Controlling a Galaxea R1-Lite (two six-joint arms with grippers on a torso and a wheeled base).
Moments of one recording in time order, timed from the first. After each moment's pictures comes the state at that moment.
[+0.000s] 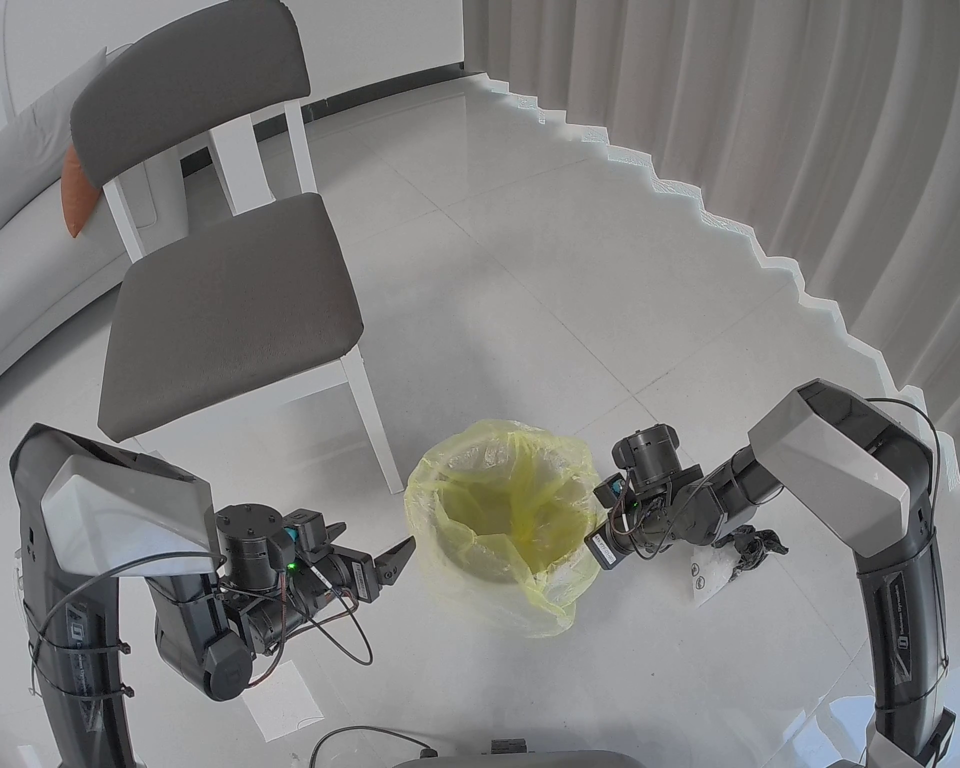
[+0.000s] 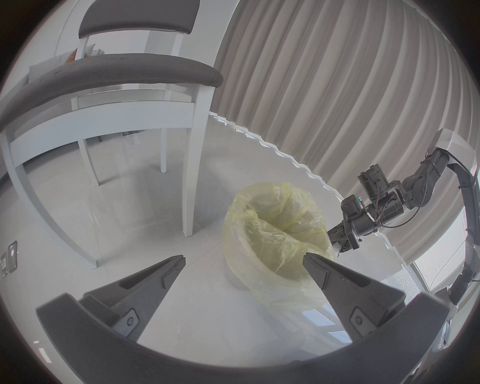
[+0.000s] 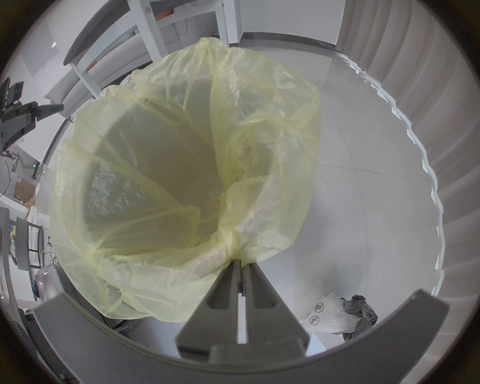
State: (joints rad) left arm -0.38 2.28 -0.41 -1.55 -0.10 -0.16; right arm 0.40 2.50 -1.38 -0.24 0.00 -0.27
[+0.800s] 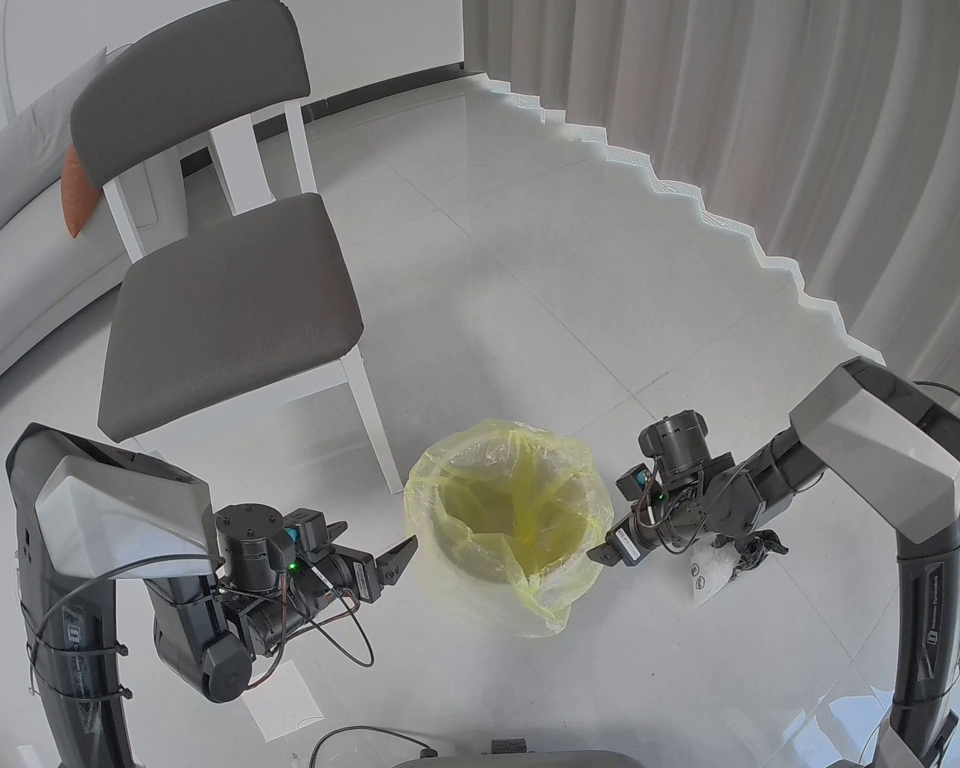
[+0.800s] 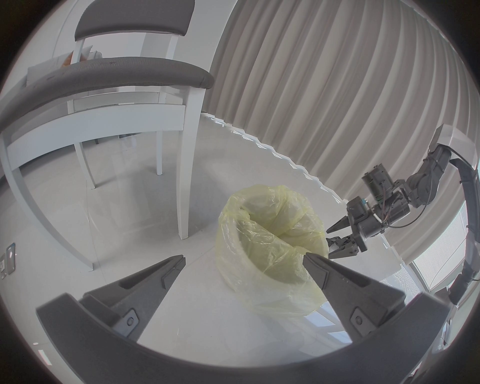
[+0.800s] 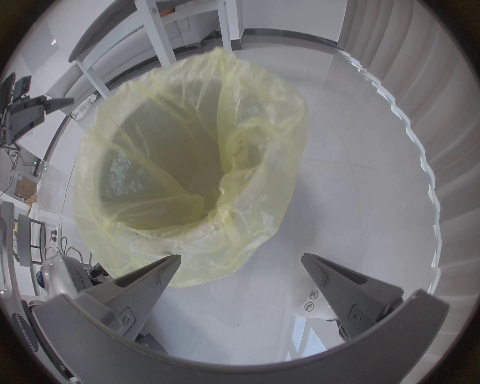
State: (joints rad) left arm -0.39 2.26 -0.40 -1.55 -0.09 -0.16; right arm 0.38 2.35 -1.23 -0.24 0.00 -0.28
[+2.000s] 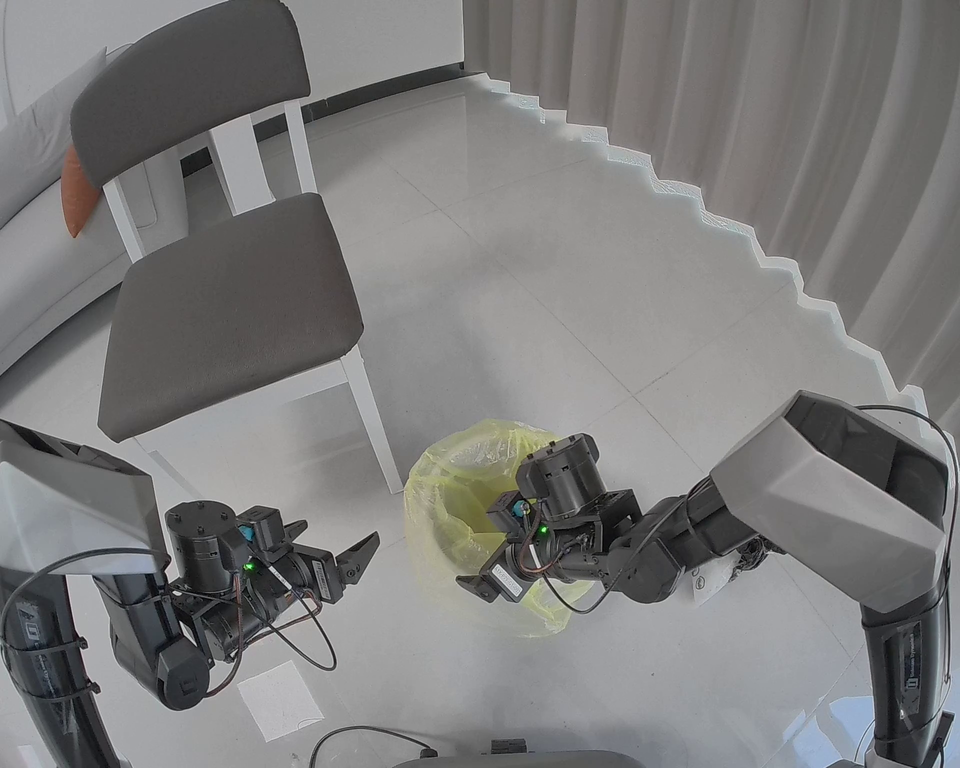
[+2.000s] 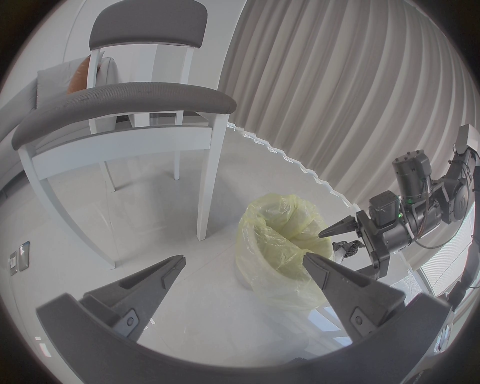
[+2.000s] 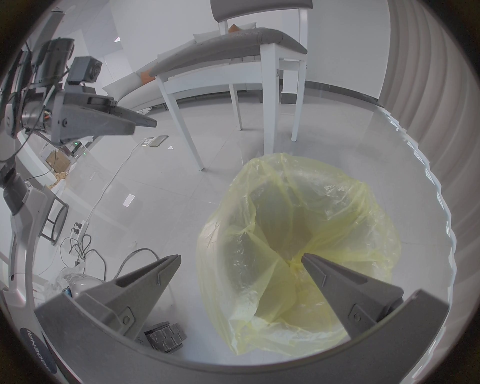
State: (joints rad) left arm -0.34 2.13 -0.26 -1.55 -0.07 -0.16; right arm 0.69 2.39 -1.31 -0.39 0.04 -0.27
